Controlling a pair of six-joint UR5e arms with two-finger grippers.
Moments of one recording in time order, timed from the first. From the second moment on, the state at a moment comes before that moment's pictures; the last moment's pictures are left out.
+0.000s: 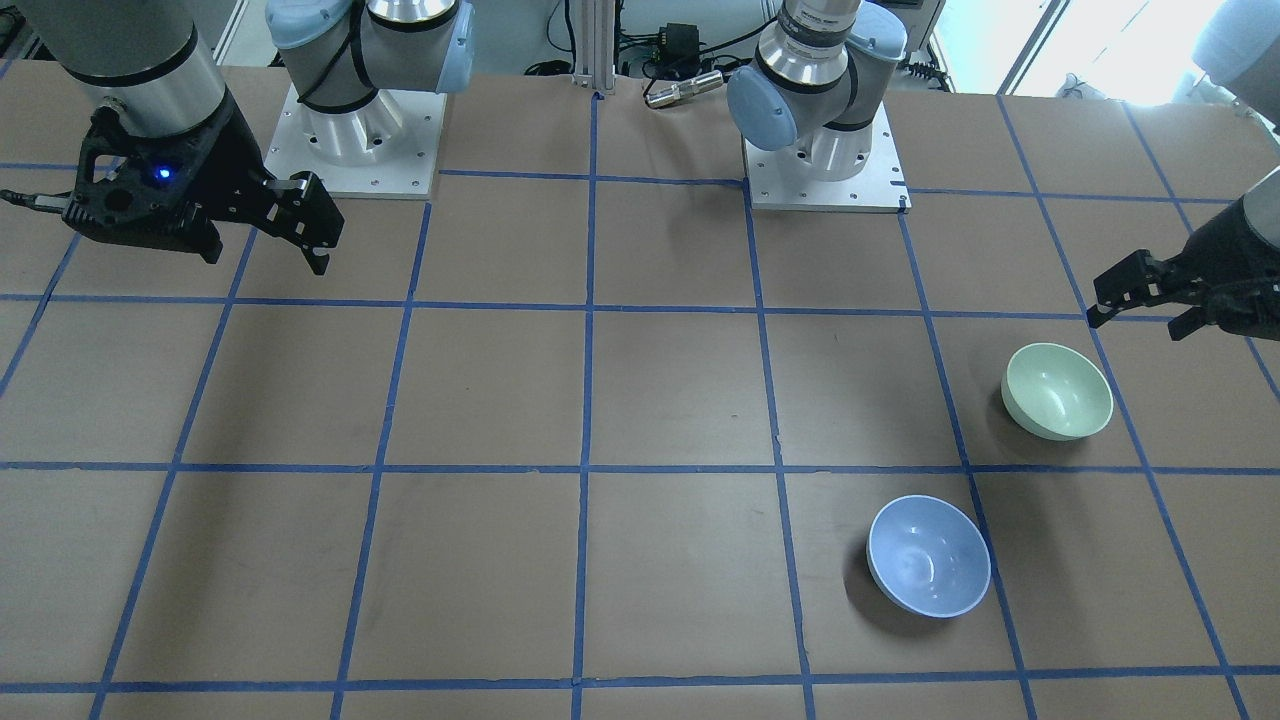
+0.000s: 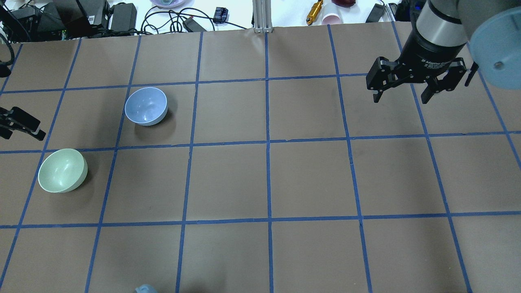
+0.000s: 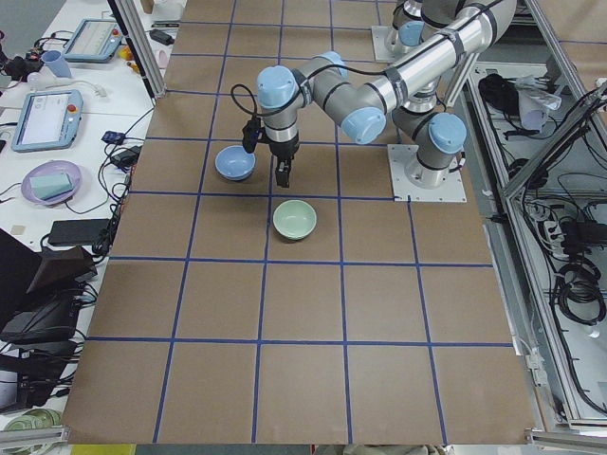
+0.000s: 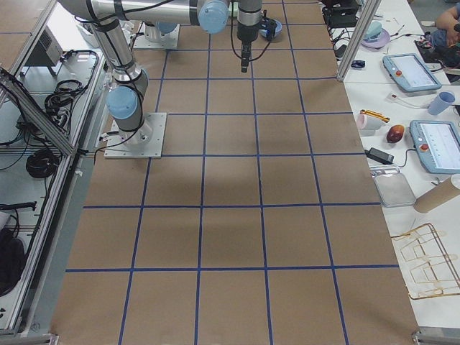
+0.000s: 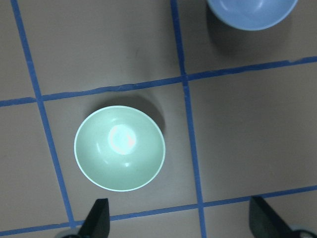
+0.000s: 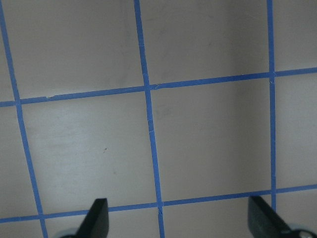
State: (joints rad) left arm -0.90 -1.67 -1.74 -1.36 1.55 0.78; right arm 1.52 -1.59 1.63 -1.60 -1.59 0.04
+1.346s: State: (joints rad) left arm -0.71 -1.93 -1.89 -1.06 1.43 0.95; right arm 1.52 -1.59 1.63 -1.60 -1.59 0.04
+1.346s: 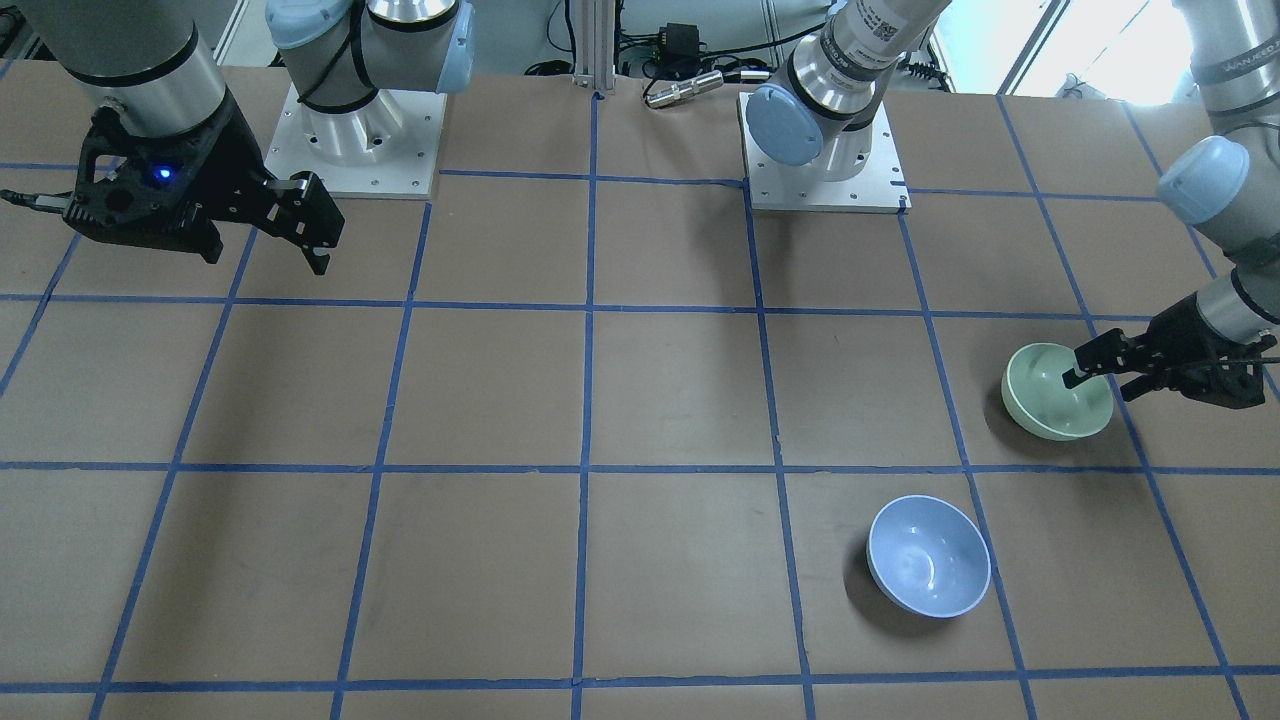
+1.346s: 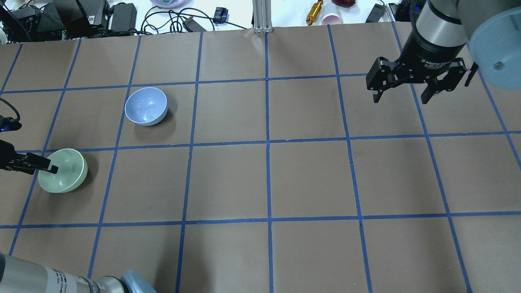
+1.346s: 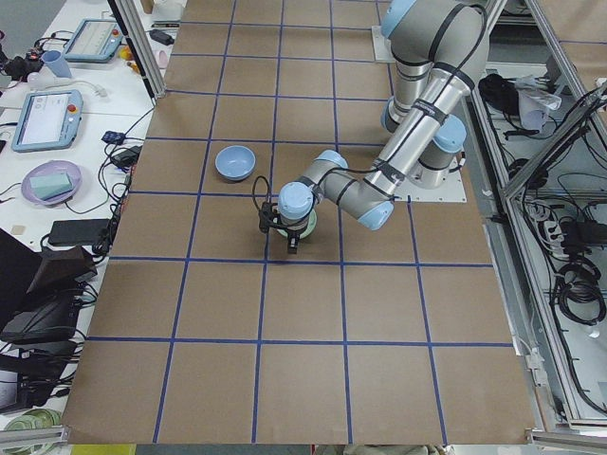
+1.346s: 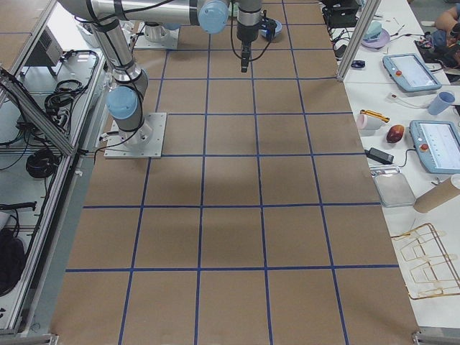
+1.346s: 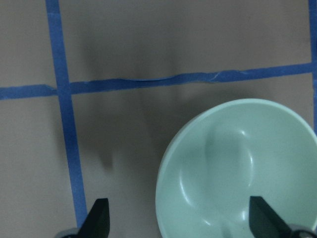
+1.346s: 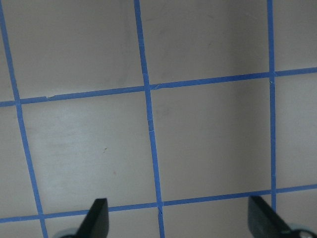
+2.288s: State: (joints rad) left arm -0.71 -1.98 -1.90 -1.04 1.43 0.94; right arm 1.52 -1.59 1.63 -1.60 -1.59 0.04
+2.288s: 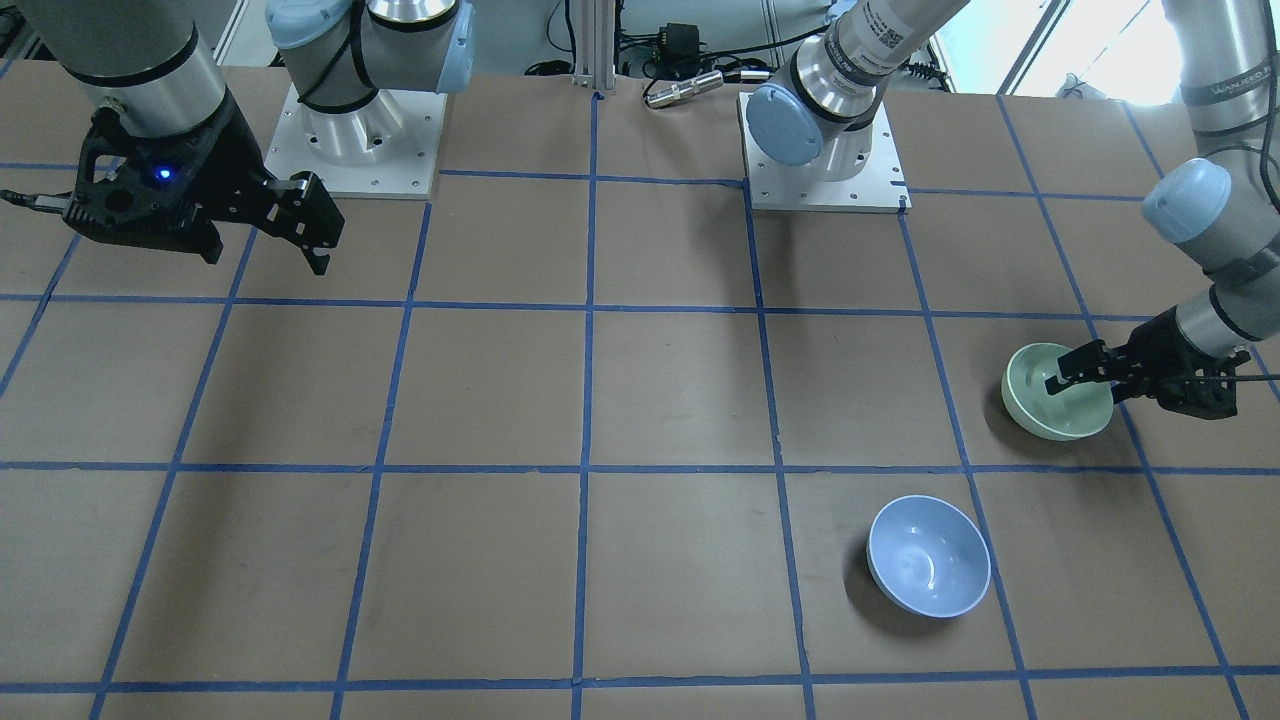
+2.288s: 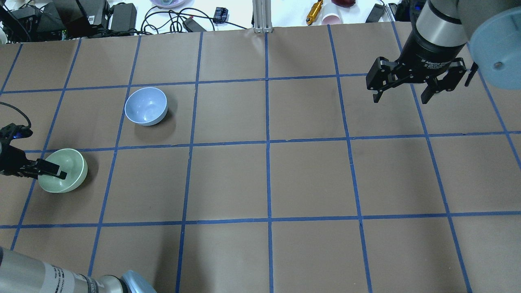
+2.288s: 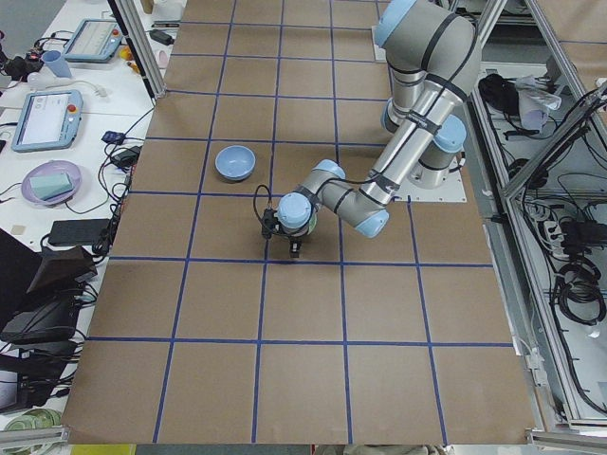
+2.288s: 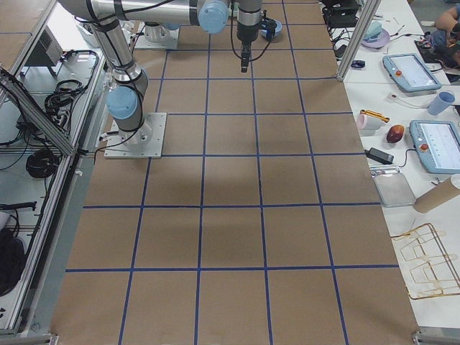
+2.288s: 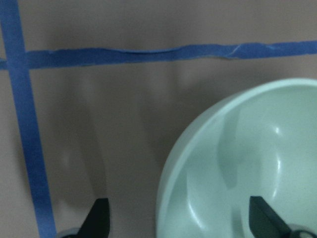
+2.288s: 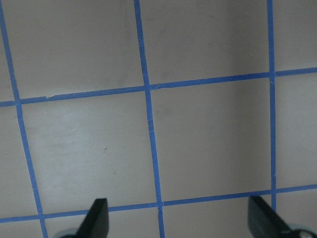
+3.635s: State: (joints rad) left arm -0.71 -1.96 -1.89 -1.05 1.43 0.95; right arm 1.52 -1.59 1.63 -1.60 -1.59 0.04
